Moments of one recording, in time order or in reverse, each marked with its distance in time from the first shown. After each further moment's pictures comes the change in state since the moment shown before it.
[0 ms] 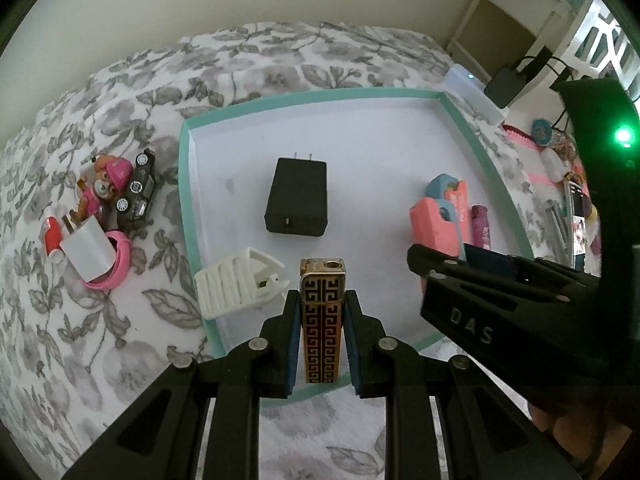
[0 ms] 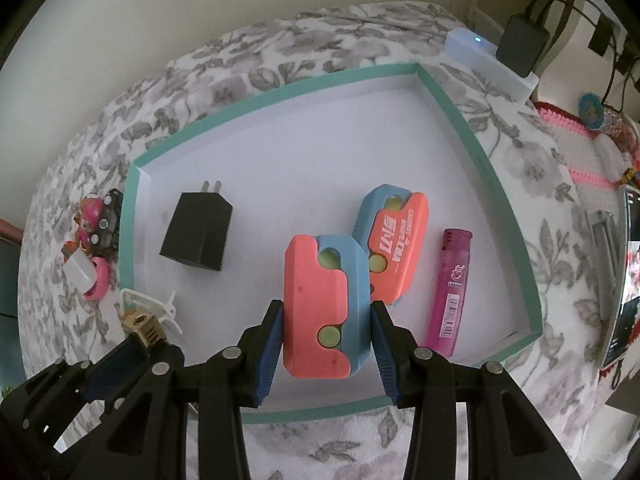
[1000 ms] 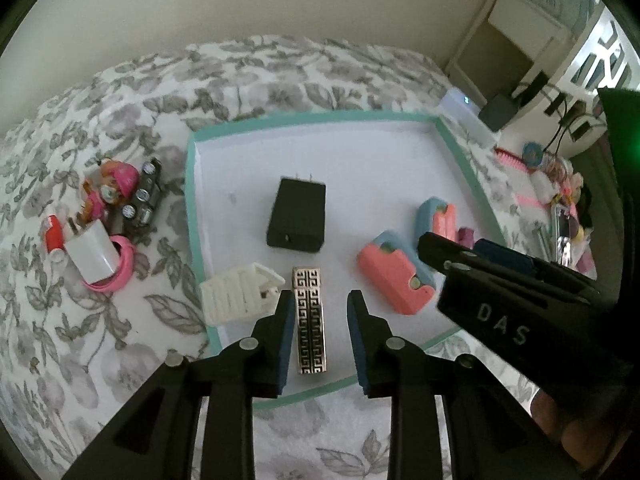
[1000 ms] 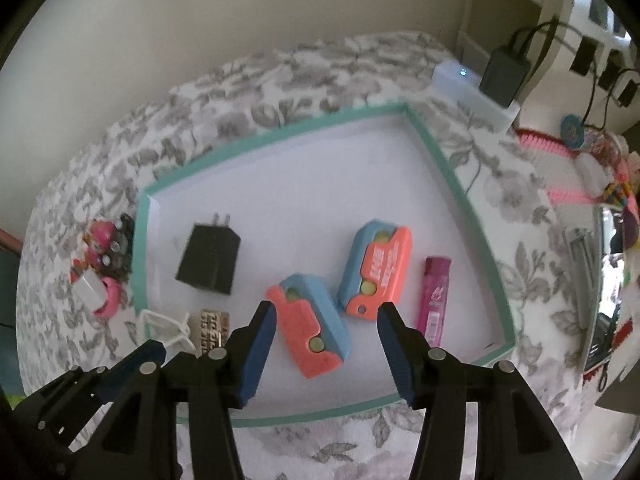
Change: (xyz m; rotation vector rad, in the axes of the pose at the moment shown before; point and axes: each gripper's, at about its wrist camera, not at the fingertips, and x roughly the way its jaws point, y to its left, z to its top) left arm -0.019 0.006 0.002 -0.046 -0.060 -0.041; right arm -0.035 0.002 0.007 0.015 -0.115 -0.026
